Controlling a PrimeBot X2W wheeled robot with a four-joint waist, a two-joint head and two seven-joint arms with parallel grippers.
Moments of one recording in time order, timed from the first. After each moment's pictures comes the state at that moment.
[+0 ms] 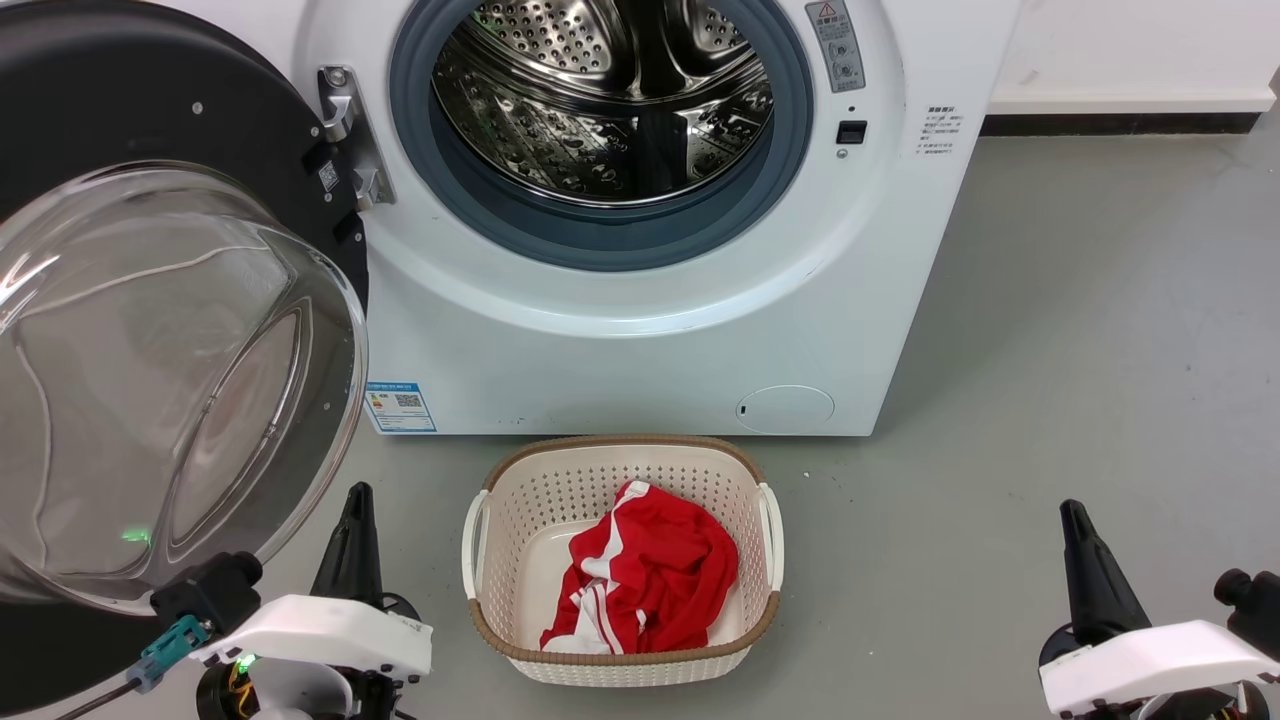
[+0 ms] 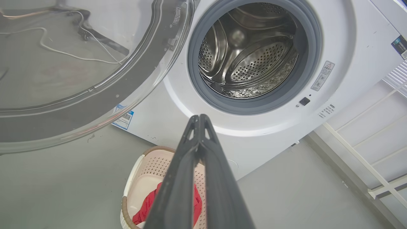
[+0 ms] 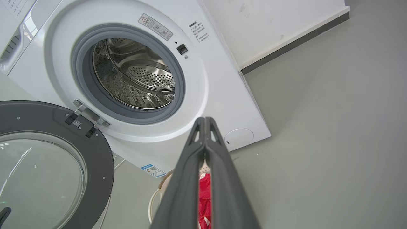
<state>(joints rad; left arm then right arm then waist) -0.08 0.07 0.01 0.23 -0.61 -0.04 -0.13 0.03 -0.05 -0.07 0.12 0.59 0.13 -0.07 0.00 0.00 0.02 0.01</state>
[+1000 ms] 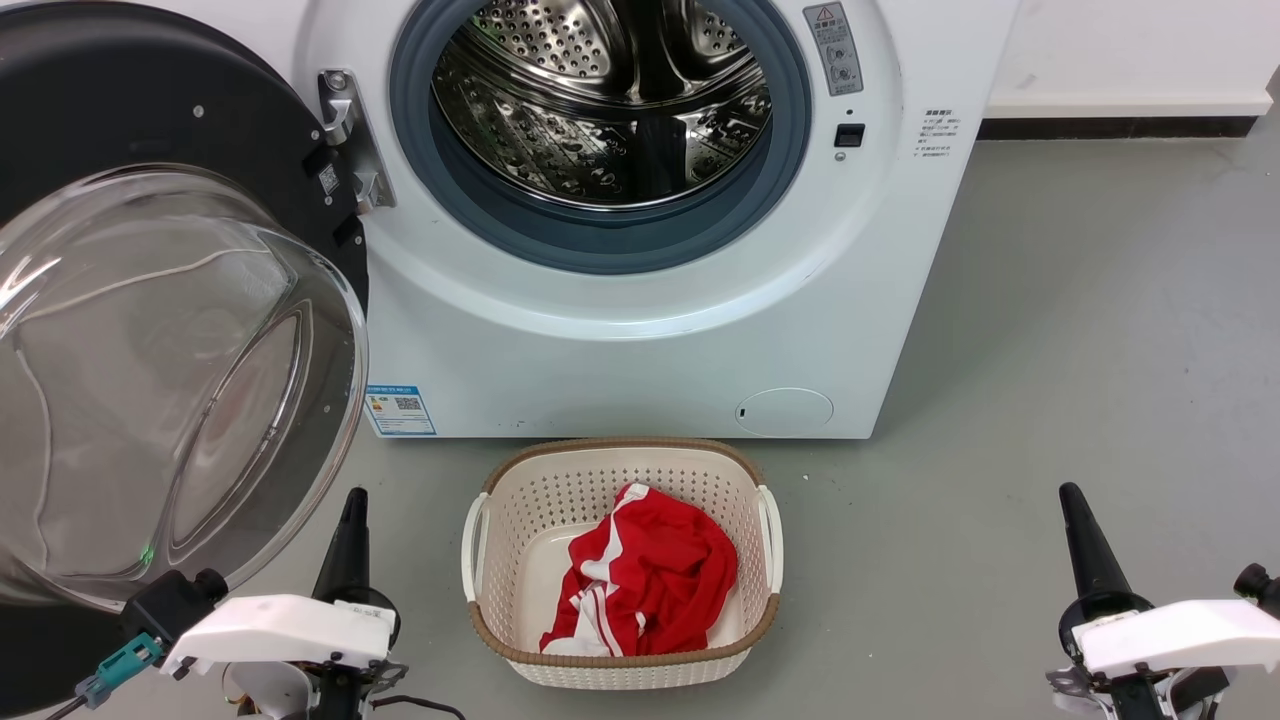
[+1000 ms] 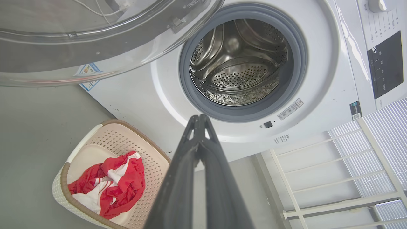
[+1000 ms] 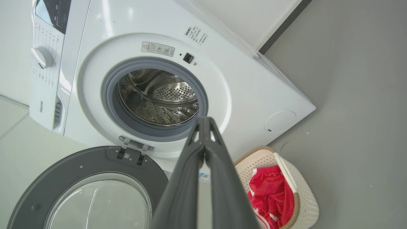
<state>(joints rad) -0.09 0.06 0.05 0.23 -1.01 -0.07 -0.04 -0.02 -0.05 -0.09 0.17 1.00 0.13 0.00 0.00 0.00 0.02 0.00</state>
